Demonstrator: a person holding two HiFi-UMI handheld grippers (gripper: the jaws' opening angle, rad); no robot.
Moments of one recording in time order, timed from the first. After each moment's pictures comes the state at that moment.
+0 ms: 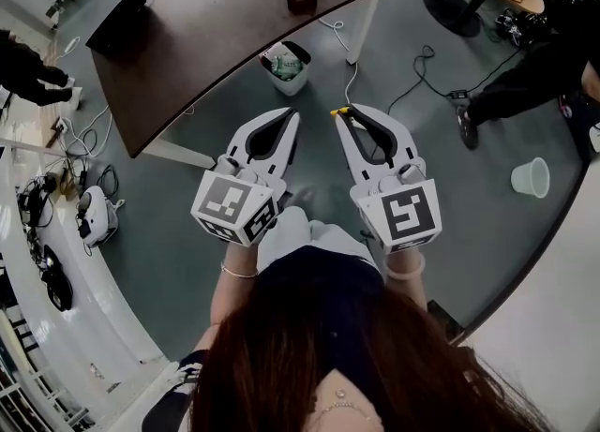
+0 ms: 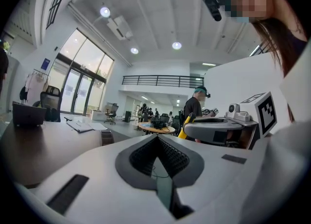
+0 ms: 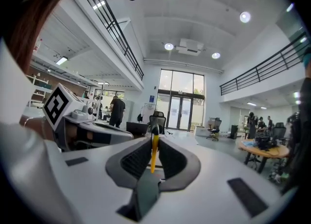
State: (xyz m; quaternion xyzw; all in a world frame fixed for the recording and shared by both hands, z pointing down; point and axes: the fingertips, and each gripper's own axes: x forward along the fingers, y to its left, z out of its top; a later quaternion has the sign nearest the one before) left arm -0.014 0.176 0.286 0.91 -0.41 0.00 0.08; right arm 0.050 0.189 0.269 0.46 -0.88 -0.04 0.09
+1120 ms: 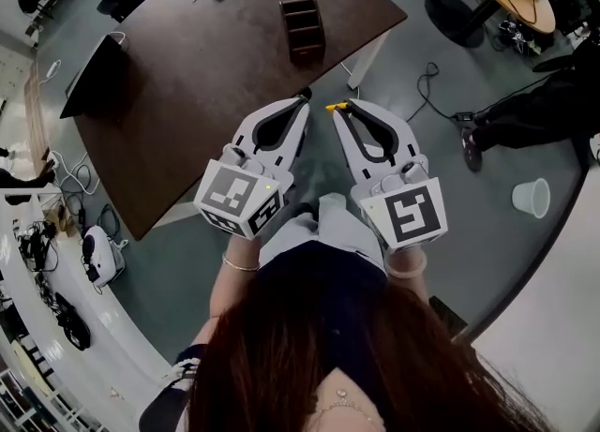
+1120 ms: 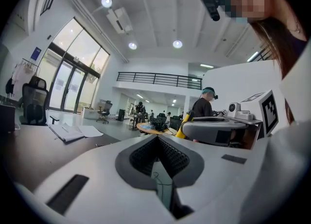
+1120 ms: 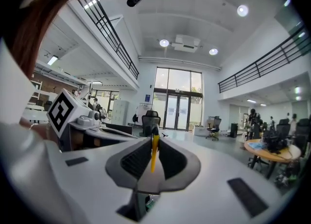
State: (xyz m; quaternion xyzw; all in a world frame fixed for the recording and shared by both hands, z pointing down) left arm -0.022 -0.079 0.288 0.93 -0.37 0.00 0.09; right arm 0.021 -0.058 0.265 0.47 -0.88 -0.03 0.08
